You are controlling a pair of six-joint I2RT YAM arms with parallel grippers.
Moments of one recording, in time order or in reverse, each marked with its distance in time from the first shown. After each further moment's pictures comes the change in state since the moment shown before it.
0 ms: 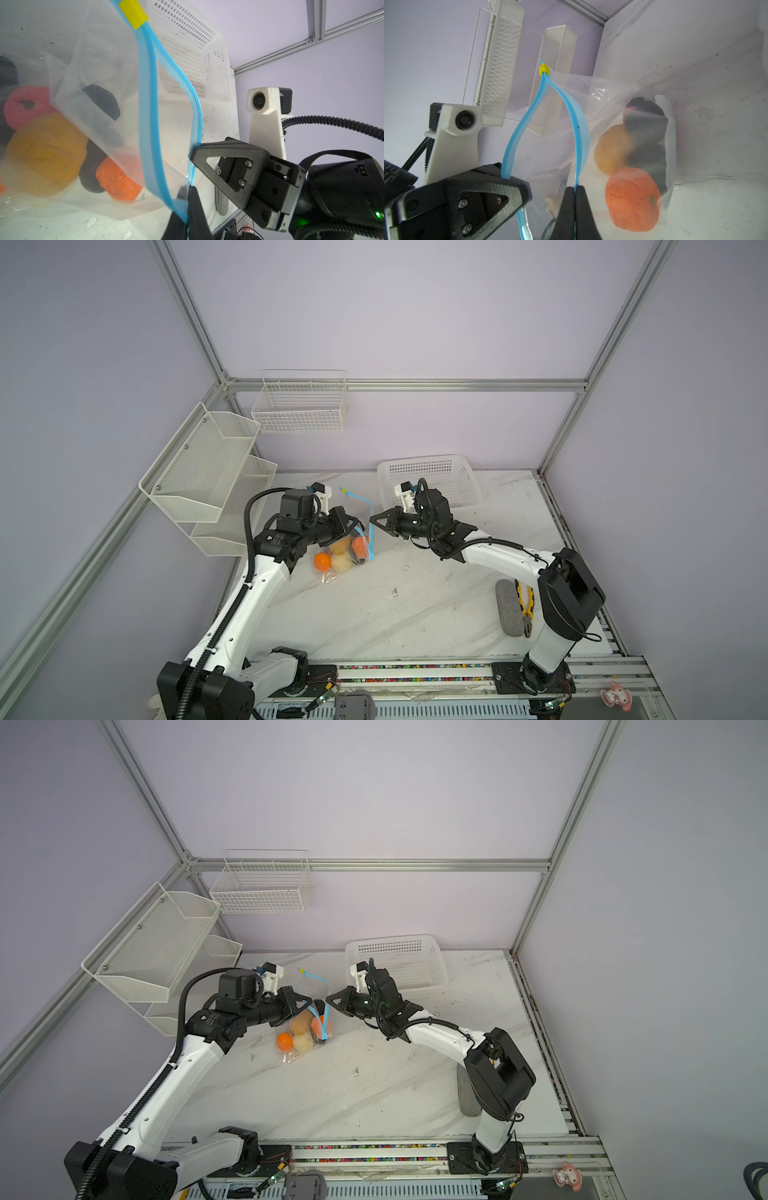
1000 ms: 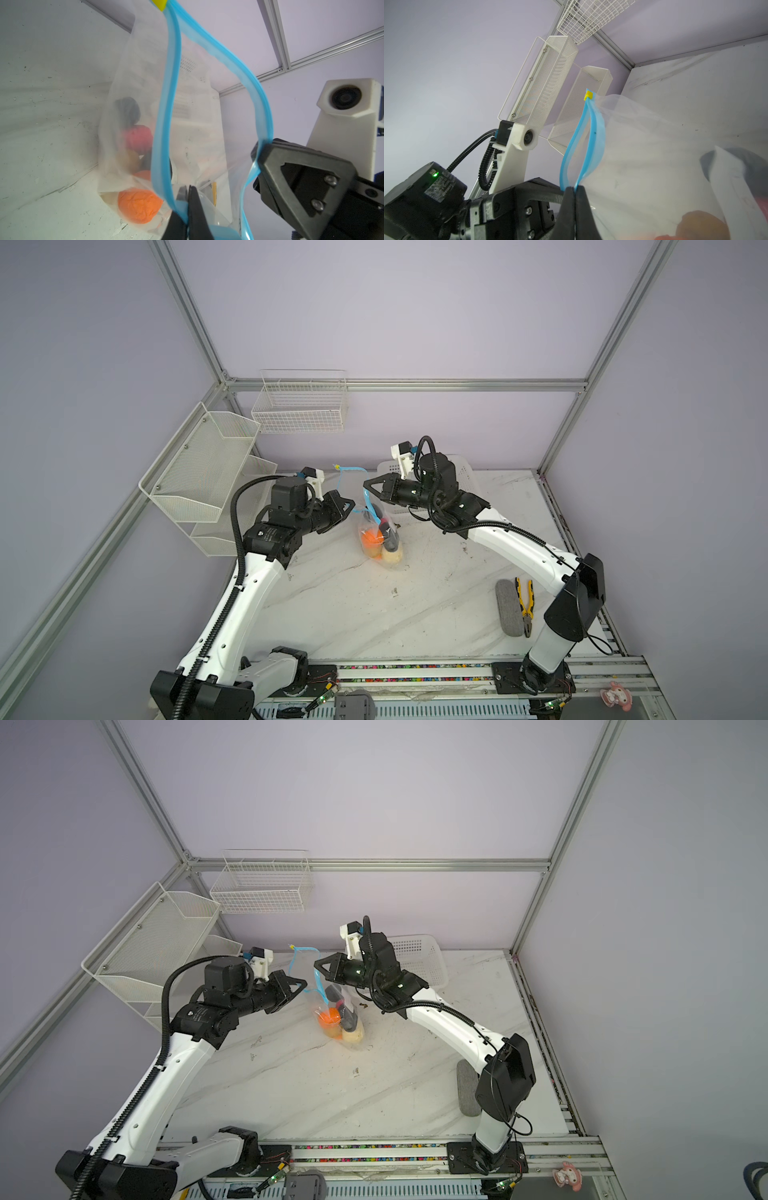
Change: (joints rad) left arm -0.008 0.000 0.124 0.009 -0.048 -0.079; right arm 0.019 0.001 0.388 -0.288 0.063 -0.169
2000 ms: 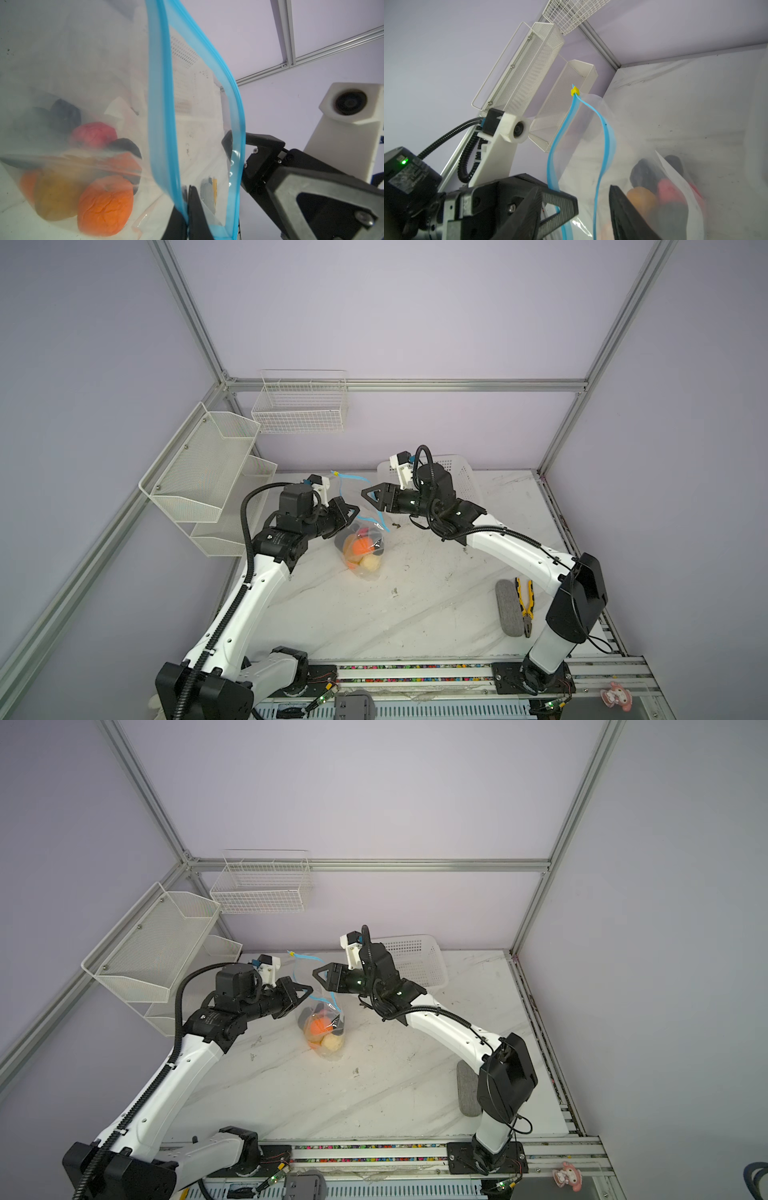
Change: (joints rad) left arm -0.012 0.002 -0.103 0.095 0.015 -0.025; right arm 0.000 -0.058 -0.146 0.053 0.055 -0.164
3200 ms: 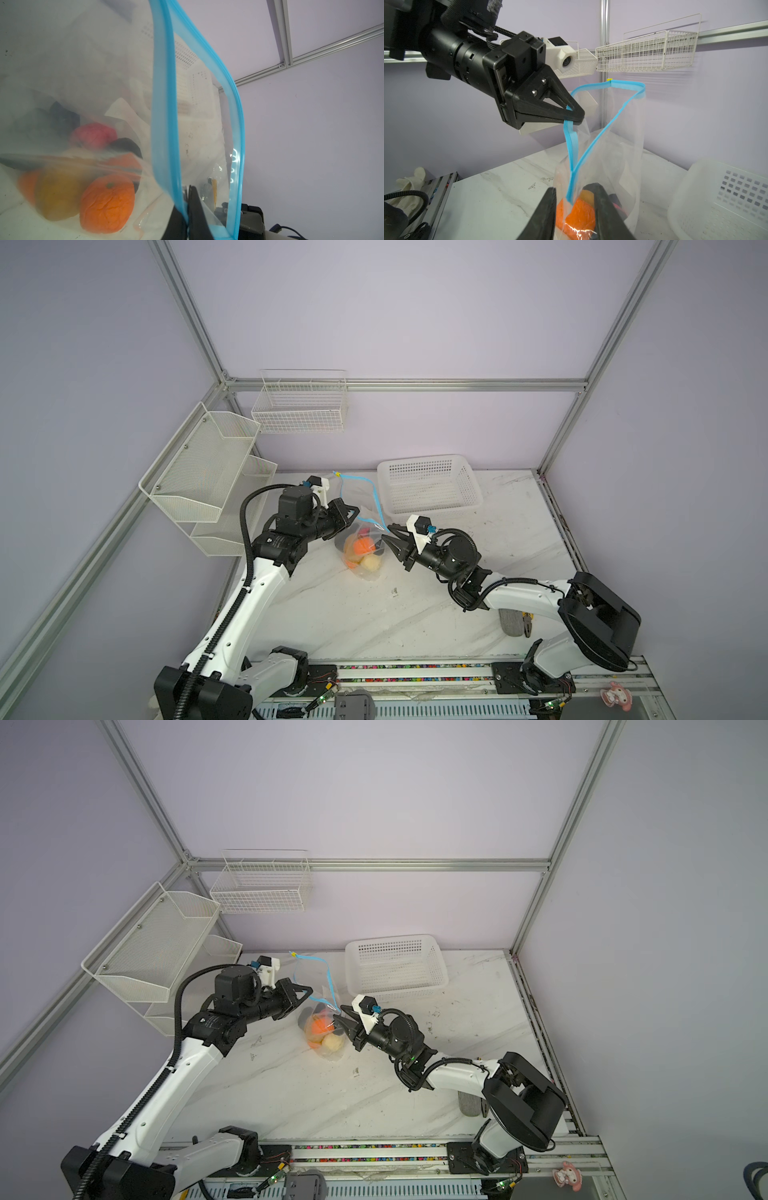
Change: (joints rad) left arm 0.000 -0.022 -0.031 0.027 0.000 -0.001; right arm 0.109 -0.154 -0.779 0.988 0.134 -0.652
